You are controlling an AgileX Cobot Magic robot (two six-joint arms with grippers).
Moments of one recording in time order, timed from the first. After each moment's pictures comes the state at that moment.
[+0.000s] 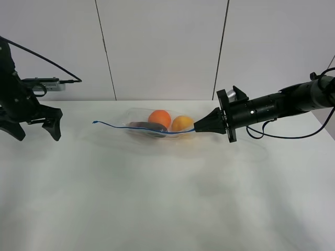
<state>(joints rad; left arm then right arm) 0.08 1.86 -1.39 -0.01 1.12 0.06 -0.01 2.13 -1.29 1.31 1.20 -0.79</state>
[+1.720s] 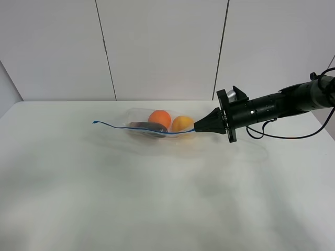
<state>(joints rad) 0.08 0.12 -0.57 -0.04 1.16 0.03 -0.01 2.13 -1.29 1.31 1.20 -0.79</state>
